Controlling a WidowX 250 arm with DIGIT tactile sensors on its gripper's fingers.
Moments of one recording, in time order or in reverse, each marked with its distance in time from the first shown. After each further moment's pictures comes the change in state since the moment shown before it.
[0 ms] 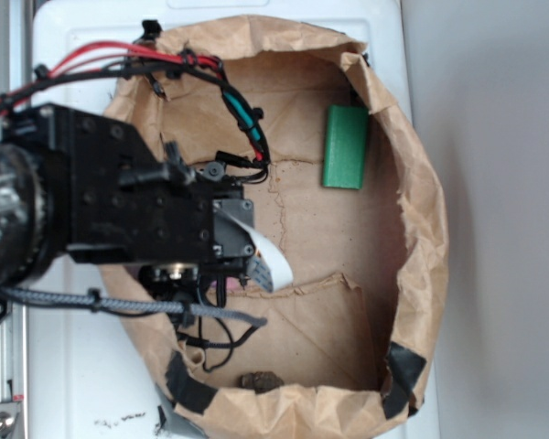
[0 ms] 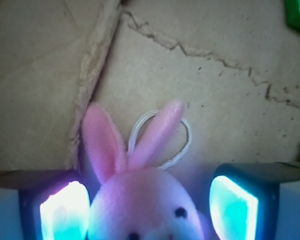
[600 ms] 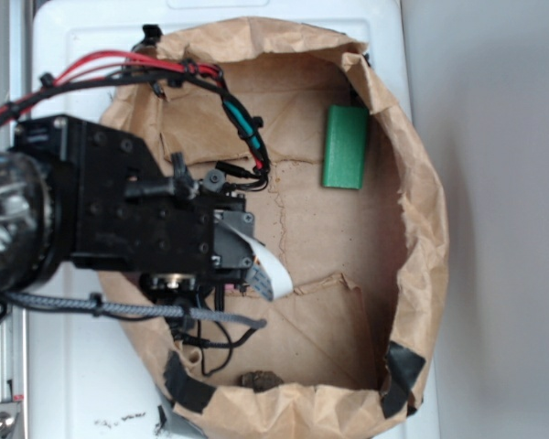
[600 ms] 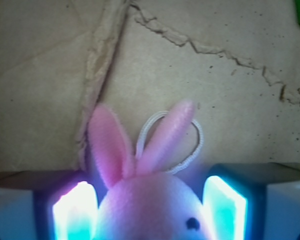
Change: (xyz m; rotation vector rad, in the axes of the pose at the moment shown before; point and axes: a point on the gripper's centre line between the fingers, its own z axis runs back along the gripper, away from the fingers) arm -0.002 -0.001 -0.003 0.005 0.010 0.008
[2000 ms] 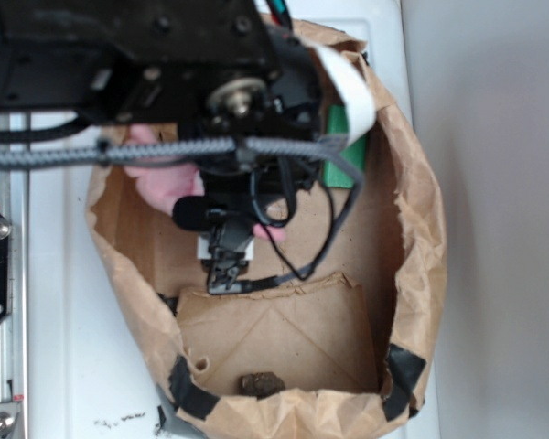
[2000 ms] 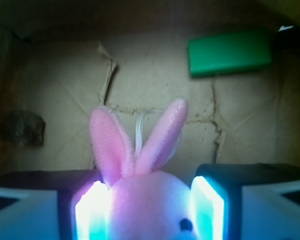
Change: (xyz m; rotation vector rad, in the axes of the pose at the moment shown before) arm 0.020 0.055 0.091 -0.129 -0.055 0.320
